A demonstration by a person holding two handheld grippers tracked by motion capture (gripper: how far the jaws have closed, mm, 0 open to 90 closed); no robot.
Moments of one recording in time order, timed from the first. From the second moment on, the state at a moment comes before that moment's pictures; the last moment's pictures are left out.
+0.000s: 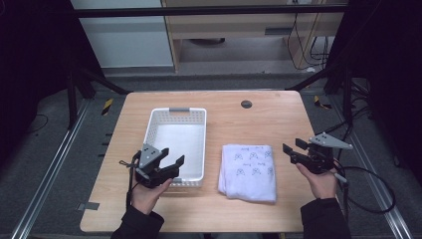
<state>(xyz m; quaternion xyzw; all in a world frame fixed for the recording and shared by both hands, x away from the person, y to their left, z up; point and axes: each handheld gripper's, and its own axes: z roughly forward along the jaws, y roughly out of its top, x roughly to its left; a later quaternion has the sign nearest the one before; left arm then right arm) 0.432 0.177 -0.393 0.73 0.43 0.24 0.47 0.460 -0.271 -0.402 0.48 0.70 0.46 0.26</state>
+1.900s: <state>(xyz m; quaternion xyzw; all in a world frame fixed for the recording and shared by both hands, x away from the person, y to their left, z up) 0.428 0.054 -0.433 0.80 0.38 0.19 0.43 0.491 -0.252 -0.426 0.48 0.72 0.44 0.24</state>
